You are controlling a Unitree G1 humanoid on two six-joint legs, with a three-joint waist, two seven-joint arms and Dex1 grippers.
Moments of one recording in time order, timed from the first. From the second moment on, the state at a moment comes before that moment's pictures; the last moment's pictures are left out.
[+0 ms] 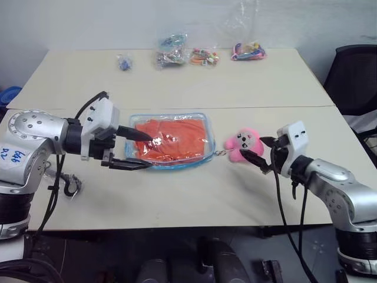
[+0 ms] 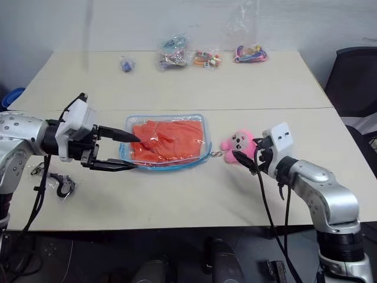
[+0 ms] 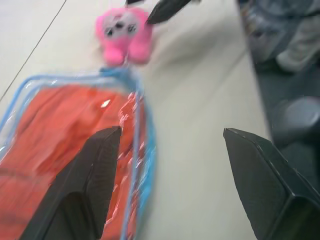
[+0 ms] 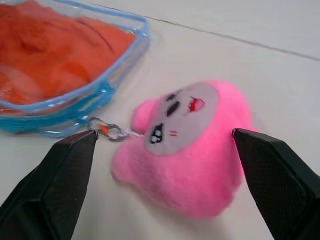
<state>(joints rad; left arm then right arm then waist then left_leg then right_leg) -0.63 0.95 0.03 -0.26 -0.61 0.68 -1.23 -0.34 -0.59 -0.15 -0.25 0.51 0.80 0.47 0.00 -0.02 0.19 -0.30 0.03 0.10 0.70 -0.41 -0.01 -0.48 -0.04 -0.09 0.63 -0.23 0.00</state>
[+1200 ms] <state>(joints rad) -0.66 0.83 -0.09 -0.22 -0.48 0.61 -1.14 -0.37 -0.71 0.32 -0.32 0.23 0.34 0.93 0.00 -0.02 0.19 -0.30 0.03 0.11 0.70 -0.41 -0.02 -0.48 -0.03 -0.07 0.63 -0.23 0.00</state>
